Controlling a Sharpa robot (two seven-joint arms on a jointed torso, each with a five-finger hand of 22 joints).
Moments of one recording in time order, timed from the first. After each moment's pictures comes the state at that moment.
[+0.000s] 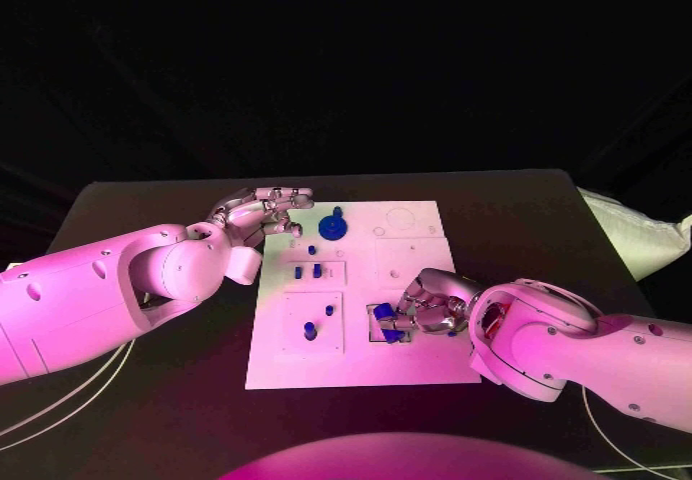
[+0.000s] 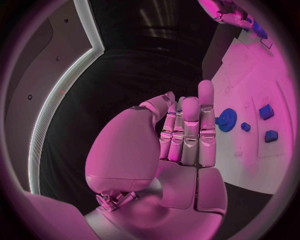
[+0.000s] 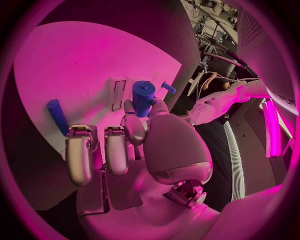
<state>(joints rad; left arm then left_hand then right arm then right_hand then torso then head) 1.16 -0.85 -0.03 1.53 0.10 -0.19 0.22 1.39 -0.14 0.46 0.00 0.12 1.06 0.18 0.11 0.07 1.15 0.10 0.18 0.08 1.22 0.01 1.05 0.59 0.17 1.25 0.11 0.50 0.89 1.02 -0.99 -0.06 1.96 -1.25 -0.32 -0.53 1.25 0.06 -0.18 0.29 0.38 1.13 0.08 0.22 0.15 1.41 0.00 1.14 1.20 1.46 -0.07 1.47 1.31 0.05 1.46 0.04 1.49 1.31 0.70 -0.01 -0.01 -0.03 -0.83</state>
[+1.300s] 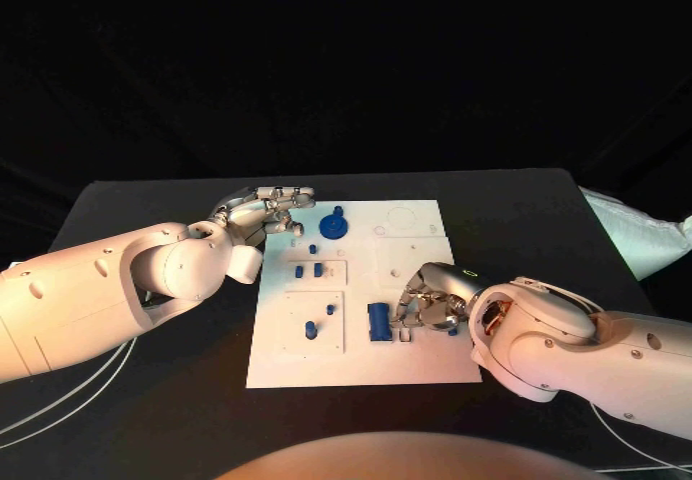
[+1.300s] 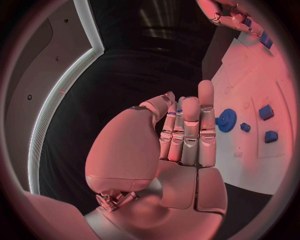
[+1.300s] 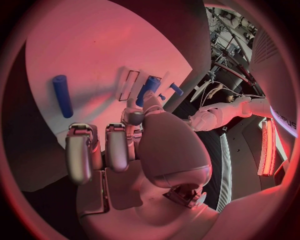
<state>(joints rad) 1.16 -0.85 -0.03 1.53 0.10 -0.19 0.22 1.39 -0.14 0.46 0.00 0.12 1.06 0.18 0.11 0.07 1.15 0.10 0.18 0.08 1.22 0.01 1.05 0.59 0.17 1.25 0.11 0.50 0.89 1.01 -1.00 -0.06 1.96 -1.44 -0.34 -0.57 1.33 -0.01 -0.13 0.19 0.21 1.12 0.07 0.23 0.21 1.35 -0.01 0.89 1.04 1.47 -0.07 1.41 1.31 0.05 1.46 0.04 1.46 1.31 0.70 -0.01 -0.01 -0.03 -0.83</state>
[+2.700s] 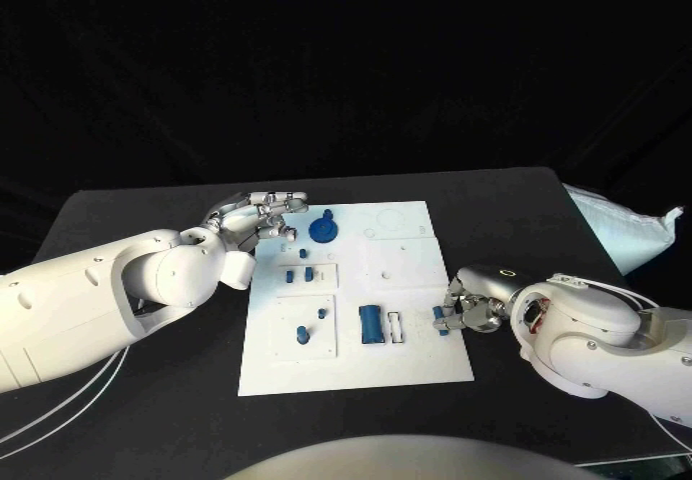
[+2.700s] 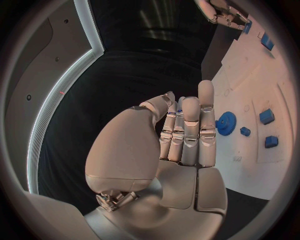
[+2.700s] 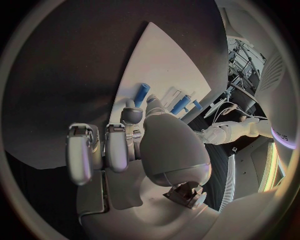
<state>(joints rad) 1.16 -0.85 -0.03 1.52 0.10 -0.18 0.22 1.39 -0.14 0.46 0.00 0.12 1.06 0.18 0.11 0.07 1.15 0.10 0.18 0.08 1.22 0.01 1.05 0.59 0.17 1.25 0.11 0.50 0.89 1.02 -1.14 -0.07 1.96 -1.58 -0.19 -0.58 1.30 0.01 -0.19 0.26 0.30 1.09 0.08 0.19 0.20 1.34 0.00 0.86 1.03 1.46 -0.07 1.42 1.31 0.05 1.46 0.04 1.47 1.31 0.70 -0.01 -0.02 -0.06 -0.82</state>
